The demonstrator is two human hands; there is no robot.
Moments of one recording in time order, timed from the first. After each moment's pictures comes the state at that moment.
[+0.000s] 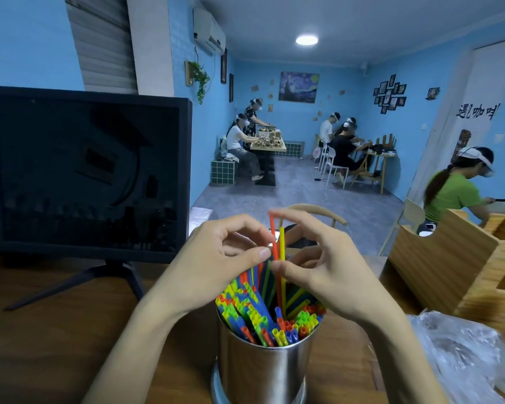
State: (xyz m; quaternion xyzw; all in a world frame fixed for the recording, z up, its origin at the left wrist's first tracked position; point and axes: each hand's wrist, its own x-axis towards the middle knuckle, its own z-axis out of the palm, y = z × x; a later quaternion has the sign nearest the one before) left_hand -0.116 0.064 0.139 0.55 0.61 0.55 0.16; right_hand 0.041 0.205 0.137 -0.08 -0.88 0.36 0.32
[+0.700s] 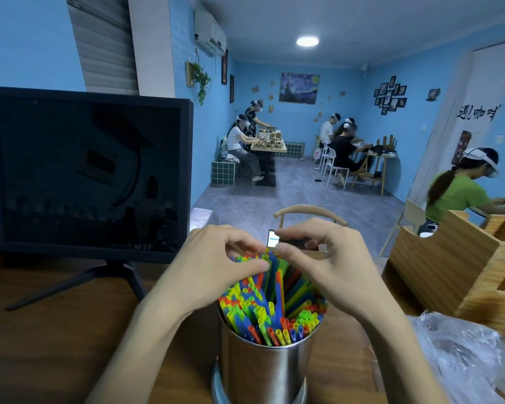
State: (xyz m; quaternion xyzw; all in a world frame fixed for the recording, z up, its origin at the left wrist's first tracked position) left_hand -0.118 0.064 0.136 0.50 0.74 0.44 0.04; right_hand 0.036 0.212 0.134 -0.15 -0.88 0.26 0.38
